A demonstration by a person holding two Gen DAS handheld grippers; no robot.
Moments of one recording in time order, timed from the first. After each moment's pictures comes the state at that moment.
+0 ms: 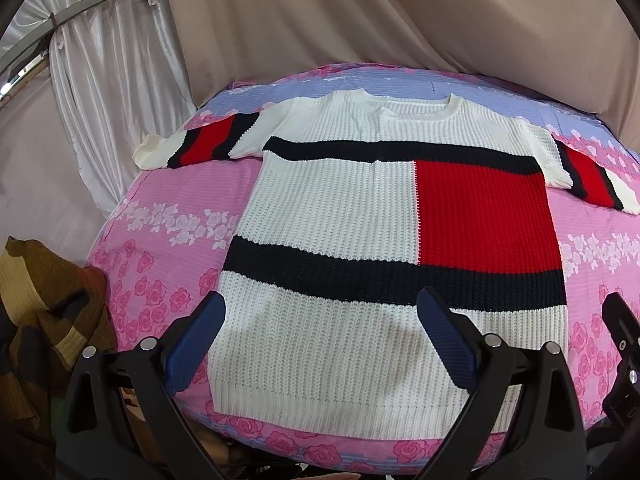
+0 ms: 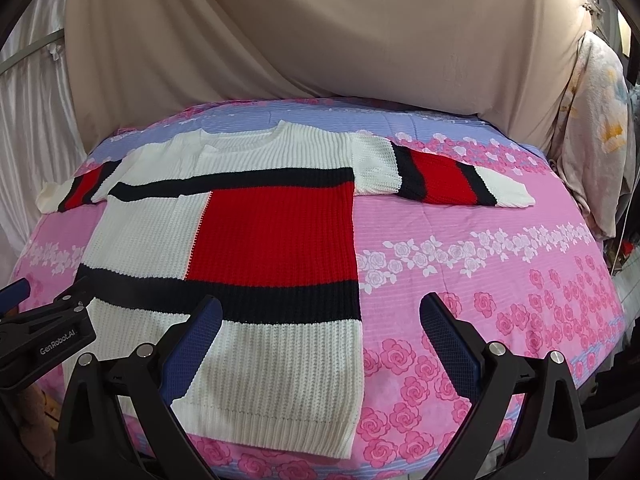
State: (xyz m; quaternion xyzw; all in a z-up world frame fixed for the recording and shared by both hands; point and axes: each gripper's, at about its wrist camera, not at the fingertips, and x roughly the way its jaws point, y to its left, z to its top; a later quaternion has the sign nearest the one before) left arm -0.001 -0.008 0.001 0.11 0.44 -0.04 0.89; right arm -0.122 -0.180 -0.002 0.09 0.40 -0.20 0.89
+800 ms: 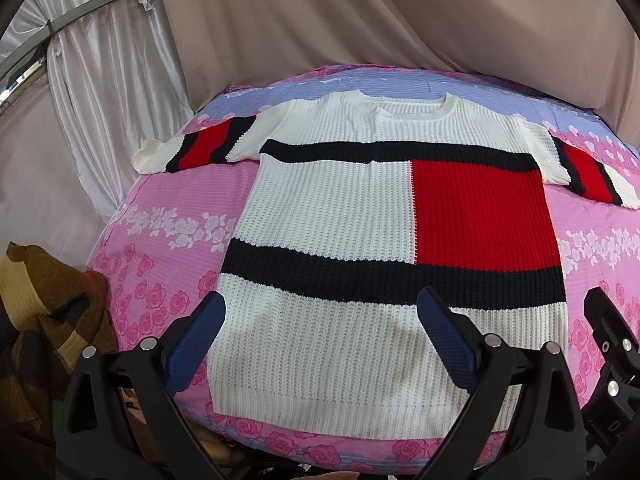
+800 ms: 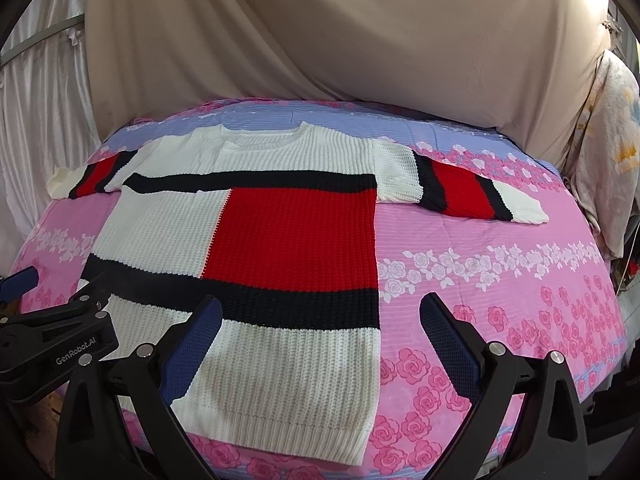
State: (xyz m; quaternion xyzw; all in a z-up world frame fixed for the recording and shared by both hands) left arm -0.002 -0.012 0.001 0.12 0.44 -0.05 0.89; right arm -0.110 -0.166 -0.001 0.07 0.40 -0.17 0.90
